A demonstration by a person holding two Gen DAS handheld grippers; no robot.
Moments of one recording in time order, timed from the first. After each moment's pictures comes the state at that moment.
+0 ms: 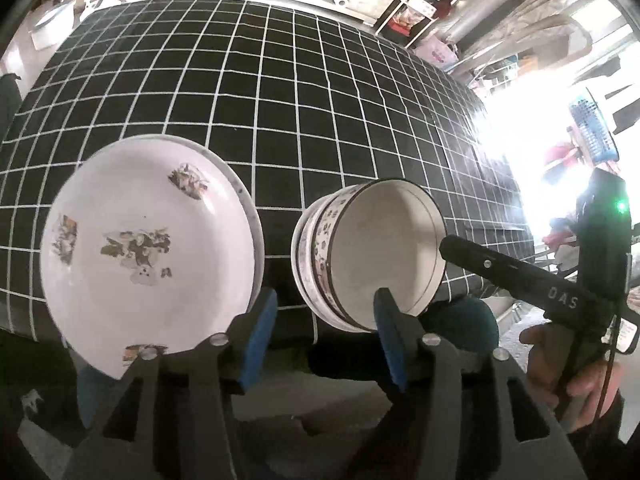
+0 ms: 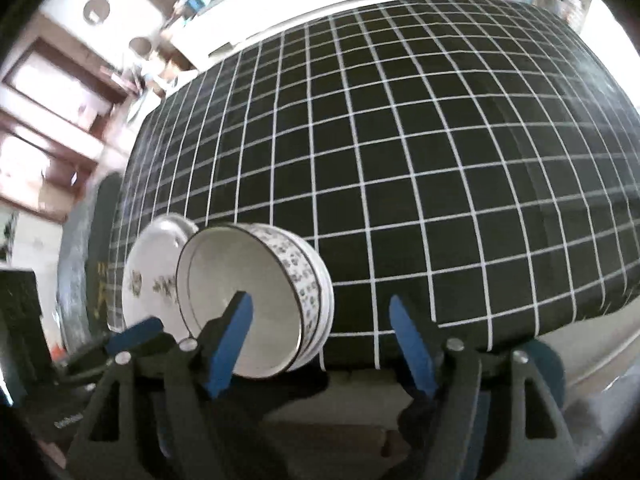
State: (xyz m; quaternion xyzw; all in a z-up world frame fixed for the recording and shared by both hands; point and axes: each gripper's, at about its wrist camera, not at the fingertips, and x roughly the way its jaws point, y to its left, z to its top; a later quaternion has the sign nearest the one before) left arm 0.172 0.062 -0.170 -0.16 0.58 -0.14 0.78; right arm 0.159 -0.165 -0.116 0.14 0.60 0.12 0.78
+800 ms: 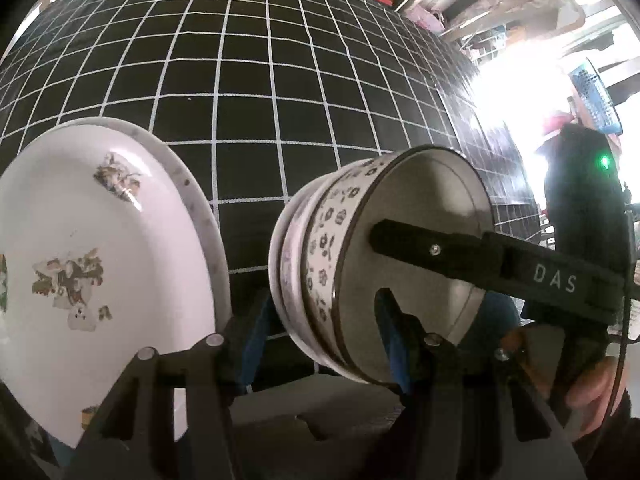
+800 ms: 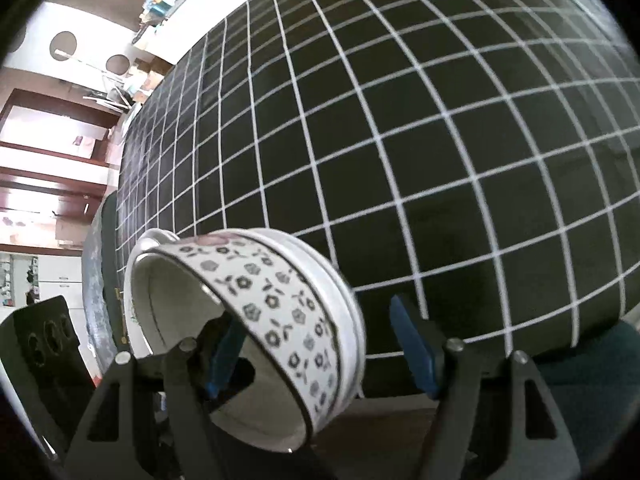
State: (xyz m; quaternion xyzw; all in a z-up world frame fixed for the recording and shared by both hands) left arm 0.197 0.030 -0.229 -0.14 0.62 -0.17 0.76; right arm 0.178 -0.162 -0.178 0.22 0.65 0.12 0.72
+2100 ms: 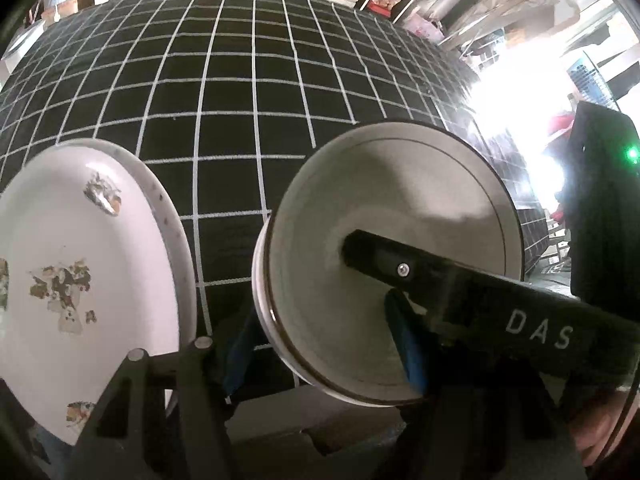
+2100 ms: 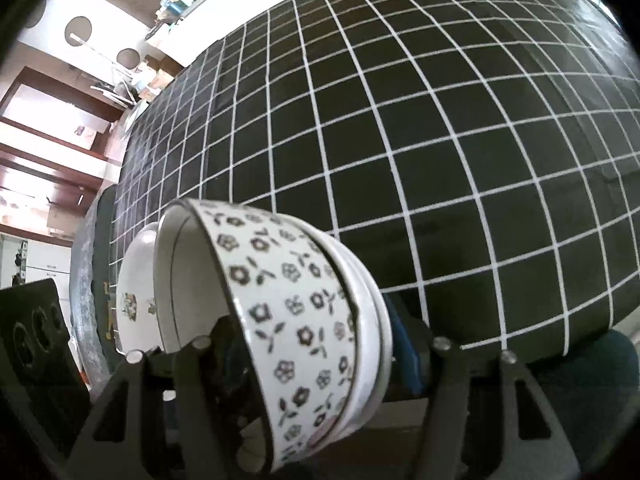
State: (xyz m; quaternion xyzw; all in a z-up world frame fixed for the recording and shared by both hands) left arm 0.173 -0.001 -0.205 -0.12 0.59 -0.16 0.78; right arm 0.173 -0.142 -0.158 0.18 0.62 0.12 0.75
